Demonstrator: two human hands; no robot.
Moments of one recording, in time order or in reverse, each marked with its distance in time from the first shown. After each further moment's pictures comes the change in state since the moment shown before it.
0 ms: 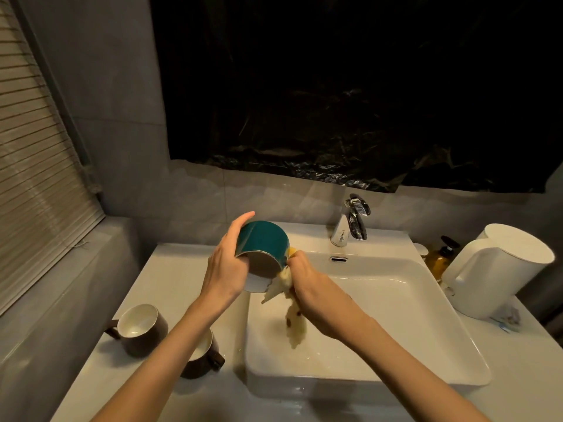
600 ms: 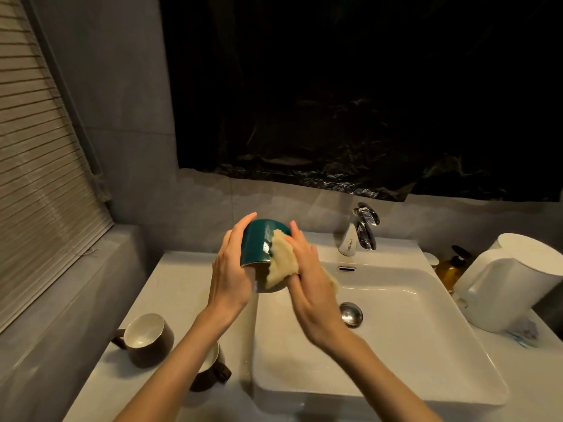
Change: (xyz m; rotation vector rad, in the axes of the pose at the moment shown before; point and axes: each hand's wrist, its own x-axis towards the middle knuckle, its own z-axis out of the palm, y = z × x) left_hand 0.002 0.008 -0.005 0.022 0.139 0.157; right_hand 0.021 -0.028 0.009 0.538 0.438 0.045
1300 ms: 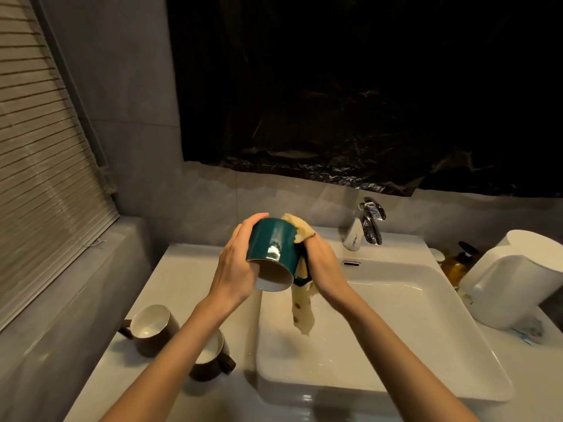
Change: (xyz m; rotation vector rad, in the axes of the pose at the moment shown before) left_hand 0.005 -0.008 -0.004 -0.021 -0.150 -0.017; right_hand 0.038 0.025 -0.002 0.378 -0.031 0.479
